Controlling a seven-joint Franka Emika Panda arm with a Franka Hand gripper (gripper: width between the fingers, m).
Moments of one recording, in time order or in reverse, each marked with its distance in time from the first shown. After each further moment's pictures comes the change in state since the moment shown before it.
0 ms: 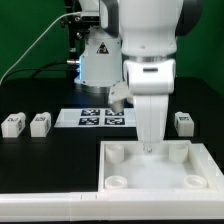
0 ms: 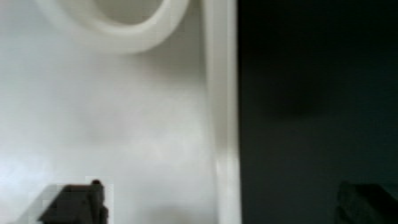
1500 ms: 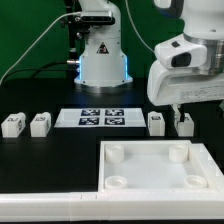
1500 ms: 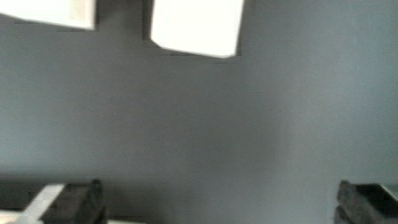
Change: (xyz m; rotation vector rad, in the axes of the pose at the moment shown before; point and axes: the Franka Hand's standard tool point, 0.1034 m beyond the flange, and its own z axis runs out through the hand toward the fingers) arm 0.083 -0.056 -0.006 0.178 -0.223 1.283
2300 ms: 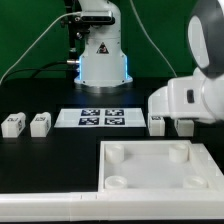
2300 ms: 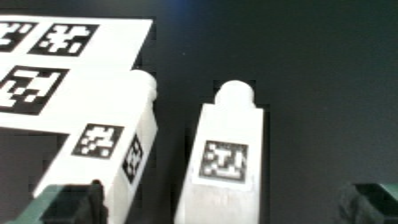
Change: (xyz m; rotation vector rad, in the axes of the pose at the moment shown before) arm -0.025 -0.001 0.022 -0.049 -0.736 0.049
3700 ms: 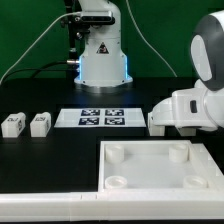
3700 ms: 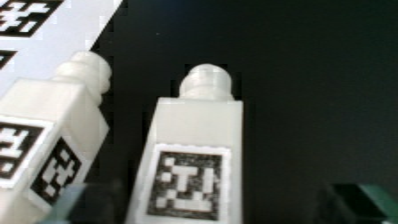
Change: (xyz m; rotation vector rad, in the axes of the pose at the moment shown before) arm 0.004 -0.014 0.043 -0.030 0.002 -0.006
